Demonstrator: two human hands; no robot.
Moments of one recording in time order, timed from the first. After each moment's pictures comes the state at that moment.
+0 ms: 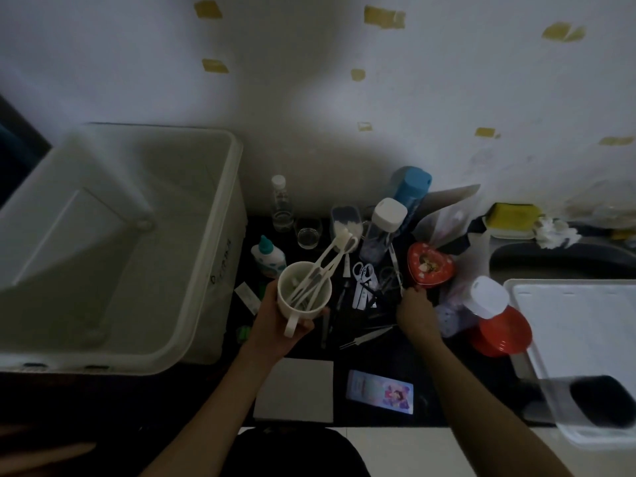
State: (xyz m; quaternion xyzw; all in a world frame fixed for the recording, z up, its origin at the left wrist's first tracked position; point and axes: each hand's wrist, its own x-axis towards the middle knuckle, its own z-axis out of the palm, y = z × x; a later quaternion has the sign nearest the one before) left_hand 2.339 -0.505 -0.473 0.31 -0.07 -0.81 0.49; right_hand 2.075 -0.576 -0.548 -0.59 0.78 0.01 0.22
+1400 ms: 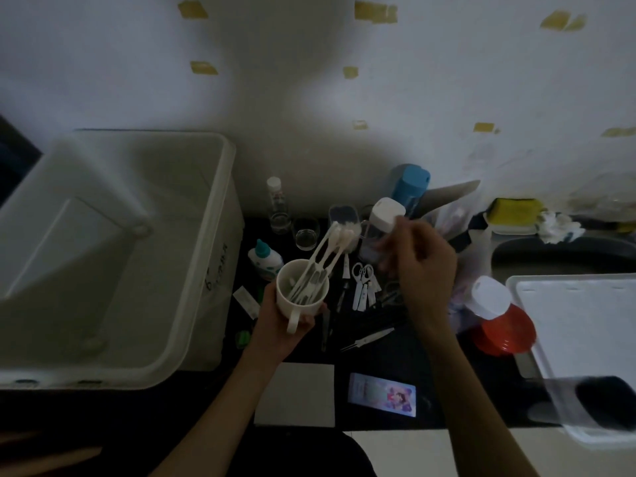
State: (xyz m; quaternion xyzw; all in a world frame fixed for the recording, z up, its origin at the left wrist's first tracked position) left_hand 2.335 -0.516 -0.480 0.32 0.01 -0.80 0.50; right_hand 2.138 -0.557 -0.372 -0.57 0.53 -0.55 0.31
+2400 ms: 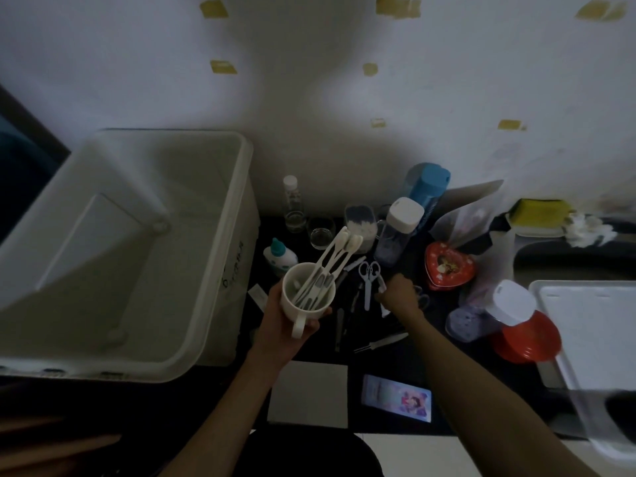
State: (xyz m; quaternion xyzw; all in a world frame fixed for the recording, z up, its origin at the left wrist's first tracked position) left_hand 2.348 -0.508 -0.476 0.34 -0.06 -0.79 0.51; right_hand 2.124 -0.624 -0.571 -0.55 0.75 -0.05 0.36
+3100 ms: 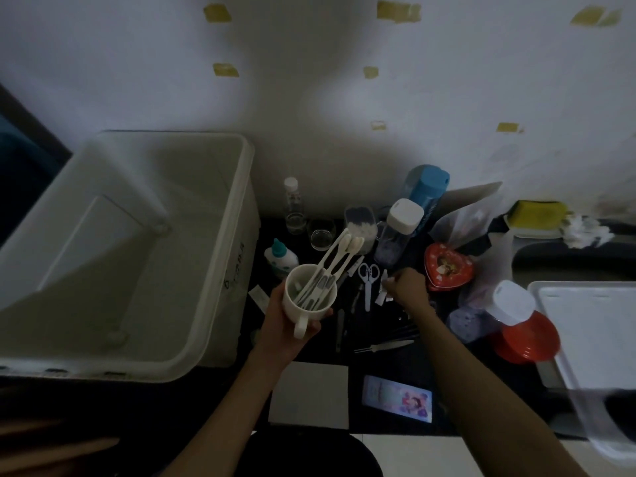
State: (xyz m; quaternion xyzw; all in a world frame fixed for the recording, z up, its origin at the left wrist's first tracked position) left_hand 2.346 -0.506 -0.466 0.35 -0.03 -0.78 0.51; right_hand 2.107 -0.634 -0.561 -0.56 0.74 -0.14 0.35
